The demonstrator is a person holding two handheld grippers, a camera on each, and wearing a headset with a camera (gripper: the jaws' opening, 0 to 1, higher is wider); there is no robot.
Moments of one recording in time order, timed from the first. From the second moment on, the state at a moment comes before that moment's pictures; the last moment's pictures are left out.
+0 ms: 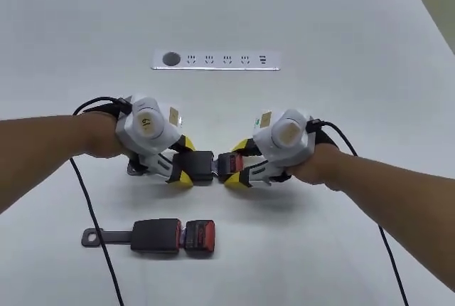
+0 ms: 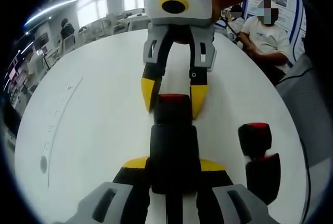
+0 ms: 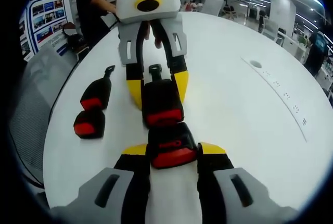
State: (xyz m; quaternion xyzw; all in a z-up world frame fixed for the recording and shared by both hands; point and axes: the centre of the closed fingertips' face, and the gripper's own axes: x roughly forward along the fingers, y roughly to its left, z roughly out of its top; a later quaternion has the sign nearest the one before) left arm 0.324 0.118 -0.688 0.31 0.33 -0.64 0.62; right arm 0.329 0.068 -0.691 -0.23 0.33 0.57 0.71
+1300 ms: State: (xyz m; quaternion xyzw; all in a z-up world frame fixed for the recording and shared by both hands) left arm 0.325 0.121 -0.688 0.30 0.34 -0.64 0.63; right arm 0.328 0.035 -0.692 -0.24 0.32 0.58 0.70
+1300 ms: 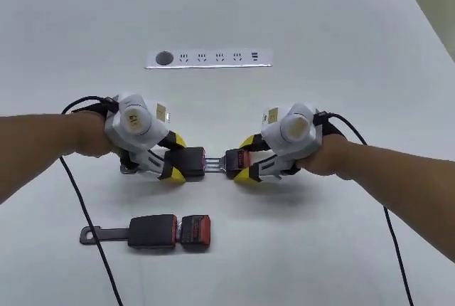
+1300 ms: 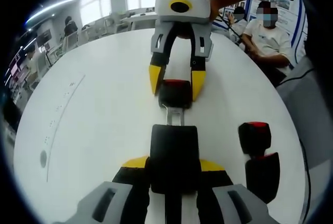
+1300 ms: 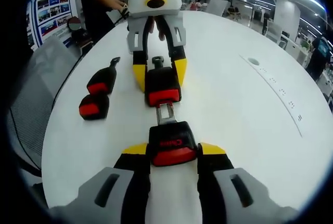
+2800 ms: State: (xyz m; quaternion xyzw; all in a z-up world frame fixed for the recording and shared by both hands) left arm 0.325 0.122 -0.689 0.31 0.34 -0.63 0.62; right arm 0.316 -0.064 -0.698 -0.24 0.34 0.55 0.72
